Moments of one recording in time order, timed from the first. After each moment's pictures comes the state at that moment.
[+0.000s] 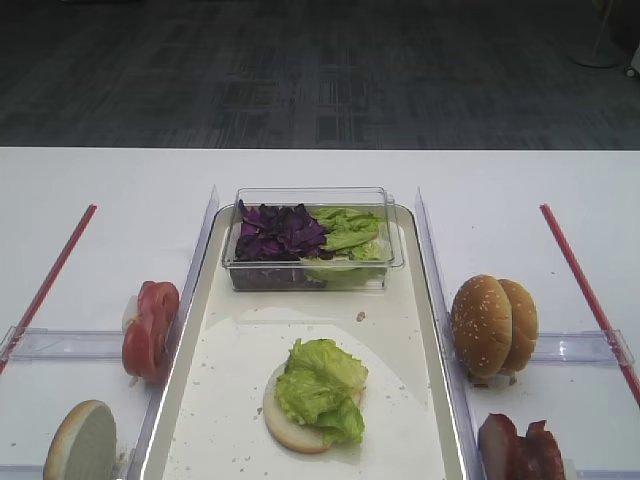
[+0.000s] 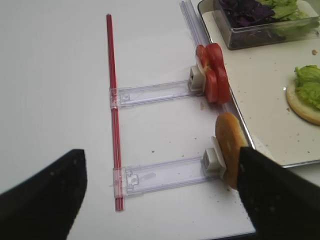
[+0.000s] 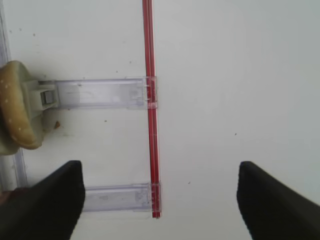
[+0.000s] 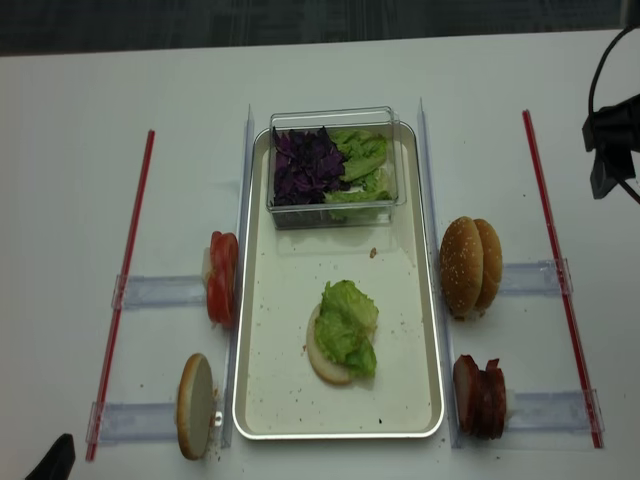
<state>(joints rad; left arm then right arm) -0.03 -0.02 -0.49 -0.05 1.18 0.04 -0.06 1.40 -1.13 0.03 1.21 -0.03</state>
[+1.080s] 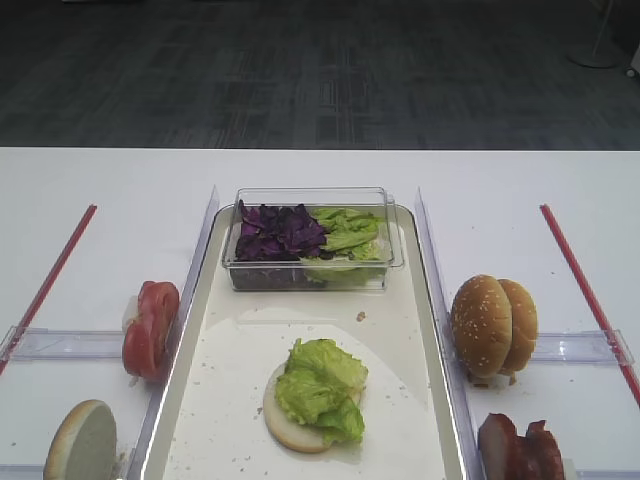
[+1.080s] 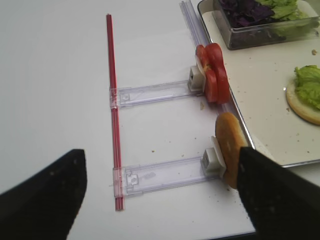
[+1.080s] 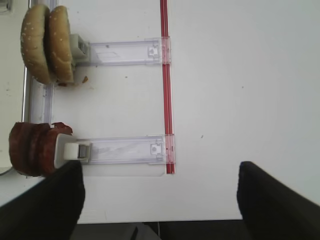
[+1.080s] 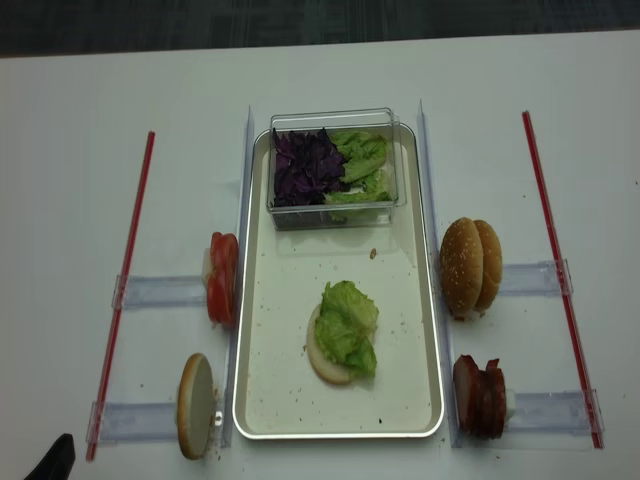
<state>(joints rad) -0.03 -0.02 -0.49 -0.05 1.18 0.04 -0.06 0.52 -0.64 0.09 1.21 -0.02</state>
